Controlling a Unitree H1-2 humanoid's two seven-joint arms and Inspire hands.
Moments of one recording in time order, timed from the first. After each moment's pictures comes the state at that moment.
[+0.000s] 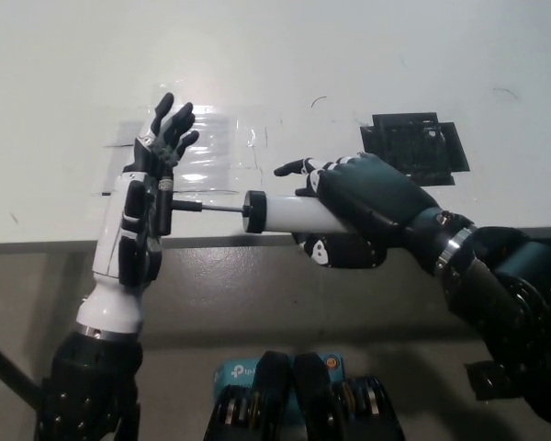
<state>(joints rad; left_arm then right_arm) -0.29 0.04 -0.04 -0.25 -0.02 -0.11 -0.09 -0.66 -0.30 0.46 -0.31 -0.71 0.24 0.61</state>
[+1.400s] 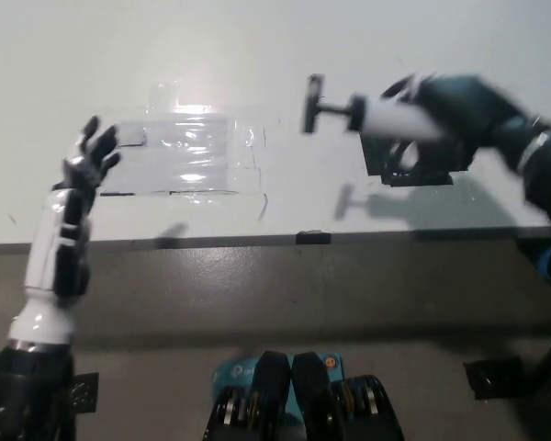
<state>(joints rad) -0.23 0.14 0.11 -0.19 0.00 -0.13 -0.09 -0.83 -0.44 0.28 0.00 -0.68 0.24 0.65</state>
